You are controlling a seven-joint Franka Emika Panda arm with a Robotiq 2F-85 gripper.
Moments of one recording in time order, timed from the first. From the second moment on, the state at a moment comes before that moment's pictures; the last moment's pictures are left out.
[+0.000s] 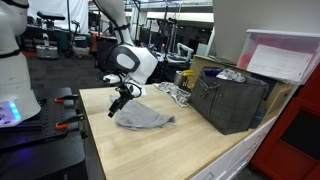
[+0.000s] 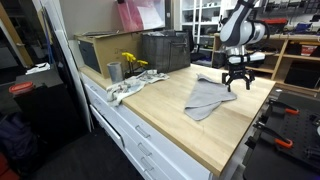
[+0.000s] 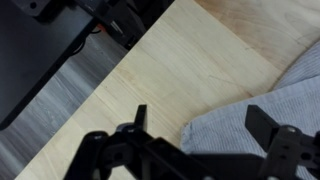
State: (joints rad) arm -0.19 0.34 -0.19 -2.46 0.21 2.40 0.30
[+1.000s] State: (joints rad) arm -0.19 0.41 -0.19 -2.44 0.26 2.49 0.29
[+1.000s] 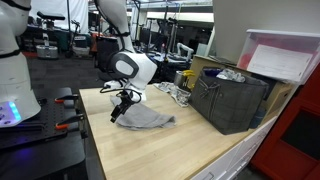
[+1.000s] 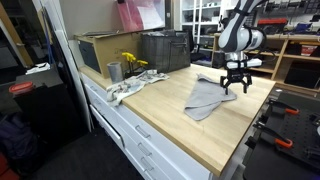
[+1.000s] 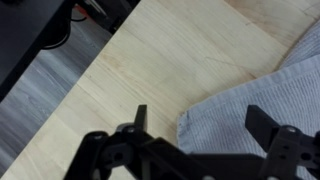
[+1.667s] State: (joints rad) arm -0.23 0.47 -0.17 -2.41 0.34 2.54 0.24
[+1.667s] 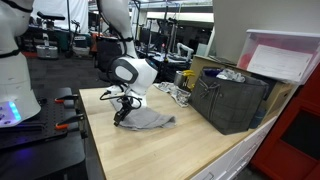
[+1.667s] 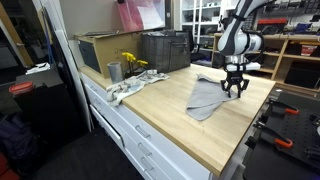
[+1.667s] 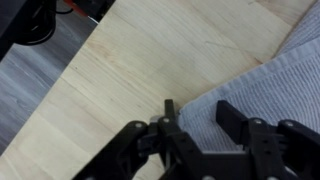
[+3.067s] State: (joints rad) arm -0.16 0.44 -0.17 -2.41 0.26 2.53 0.24
